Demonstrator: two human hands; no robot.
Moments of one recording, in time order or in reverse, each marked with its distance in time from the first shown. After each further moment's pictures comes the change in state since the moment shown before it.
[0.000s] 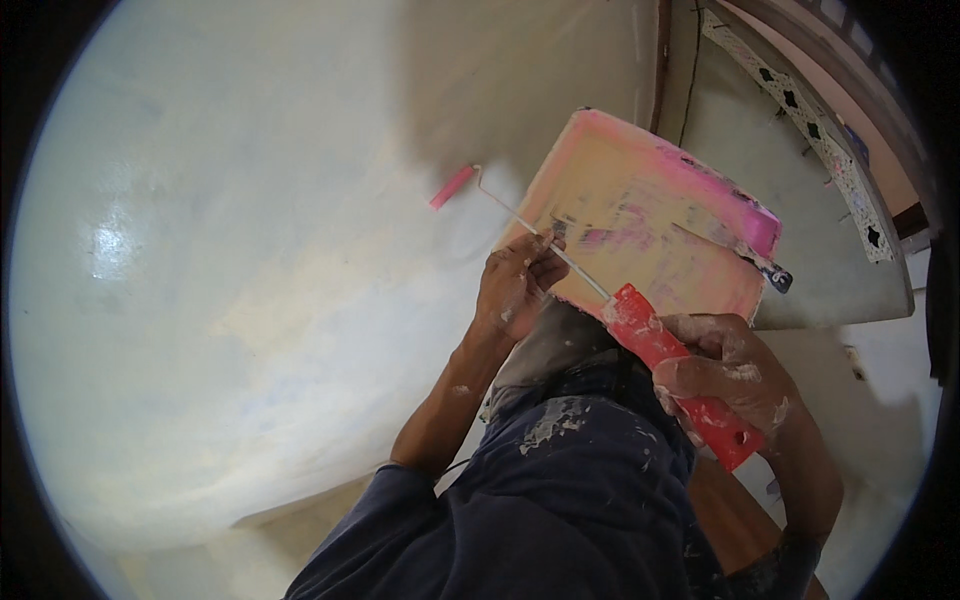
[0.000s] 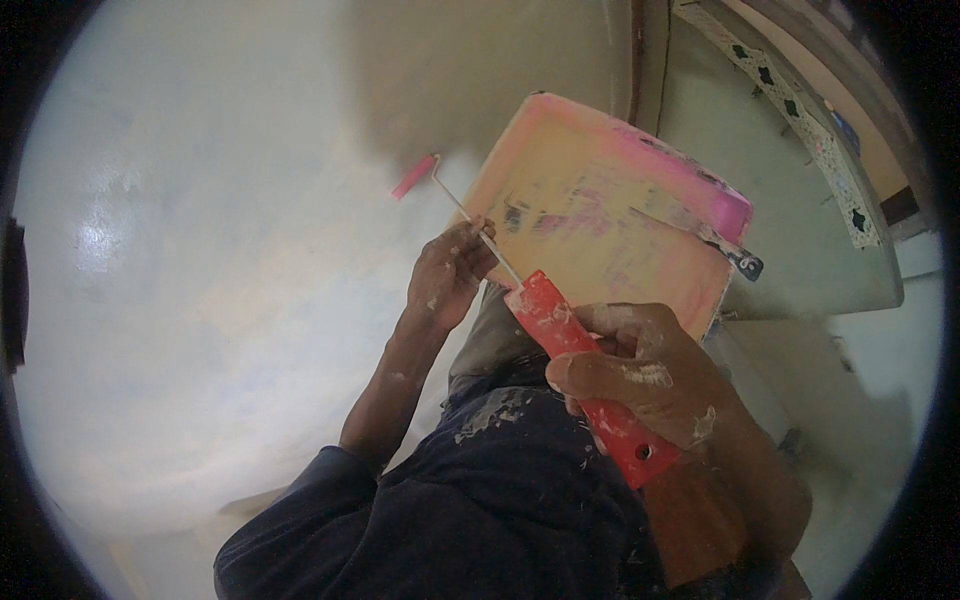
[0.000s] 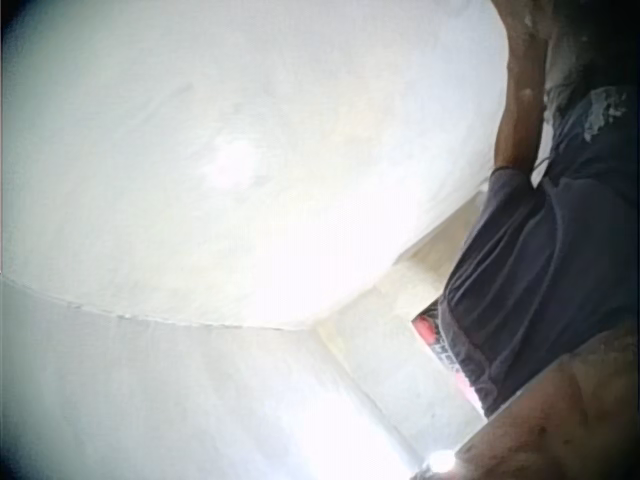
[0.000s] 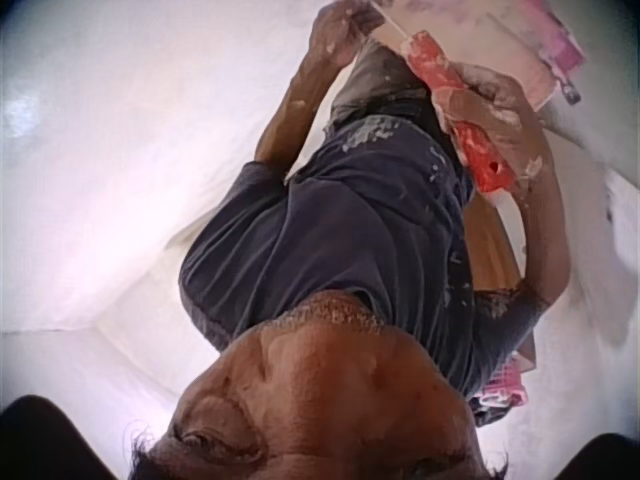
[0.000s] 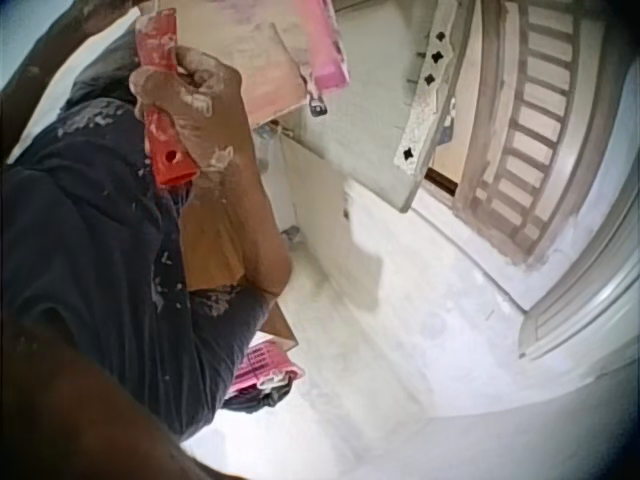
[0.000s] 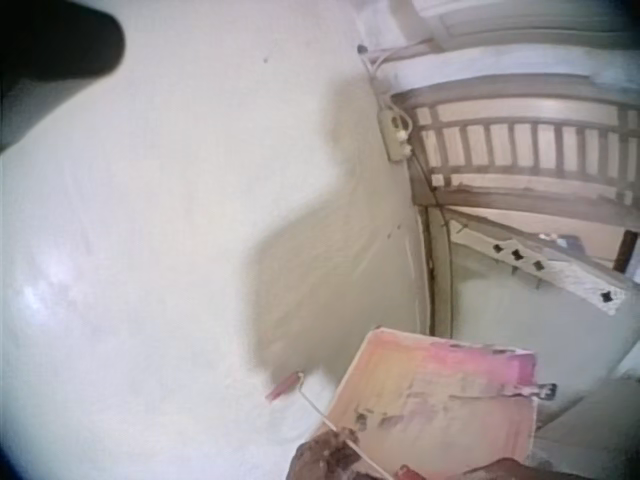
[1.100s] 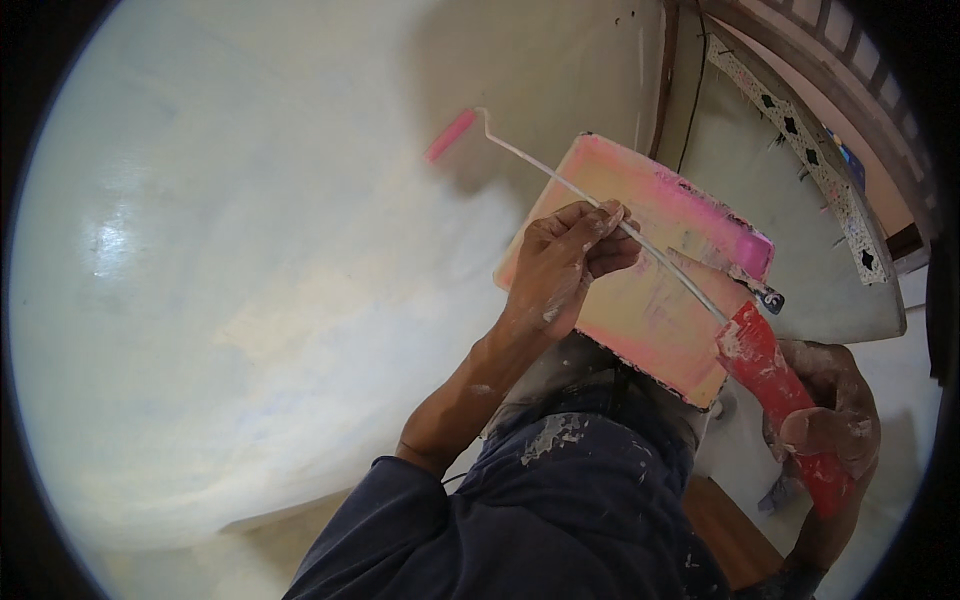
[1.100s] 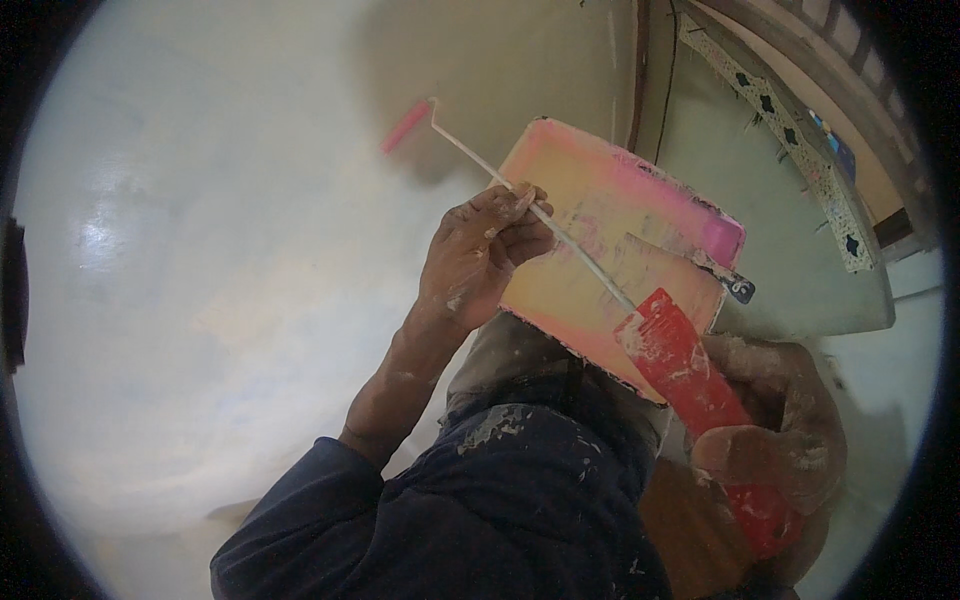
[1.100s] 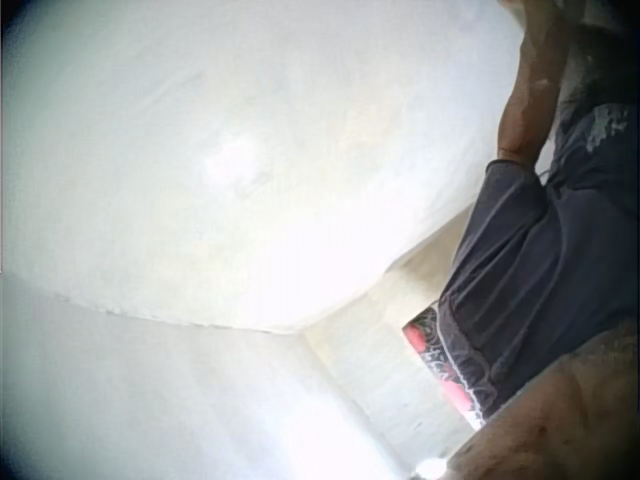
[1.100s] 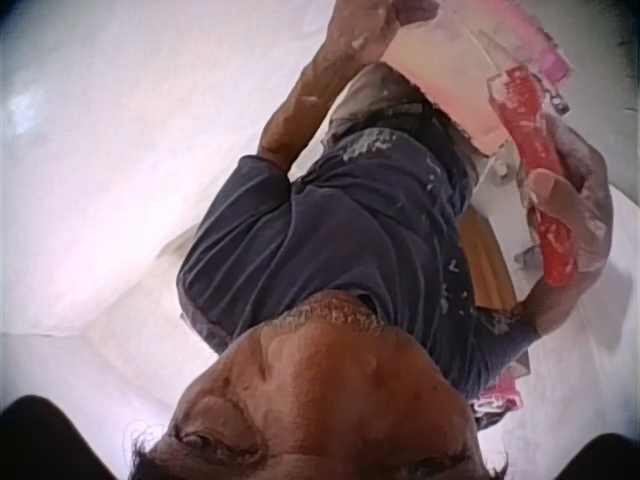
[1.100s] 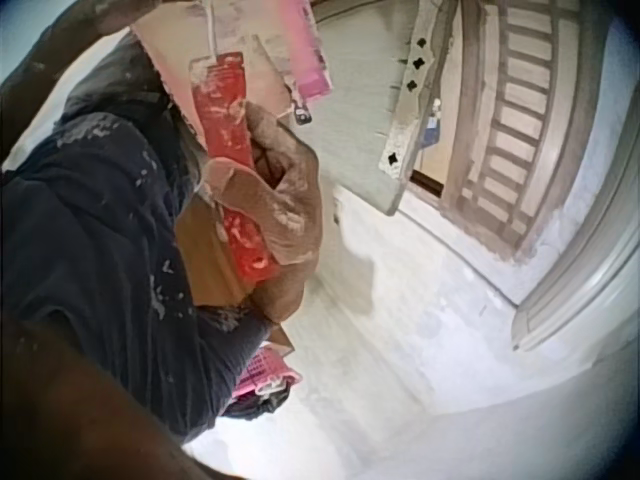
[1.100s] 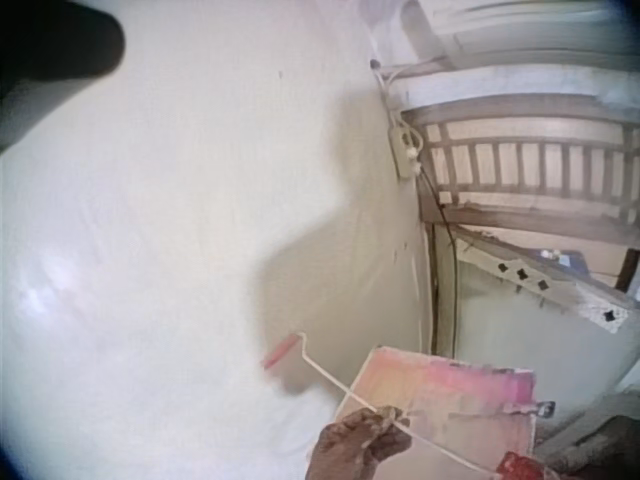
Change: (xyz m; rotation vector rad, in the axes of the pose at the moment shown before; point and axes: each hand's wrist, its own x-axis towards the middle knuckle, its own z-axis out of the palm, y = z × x) left_hand -0.001 0.028 0.096 -0.017 -0.214 0.052; right_hand -0.078 -0.009 -0.036 -0.028 0.230 -0.246
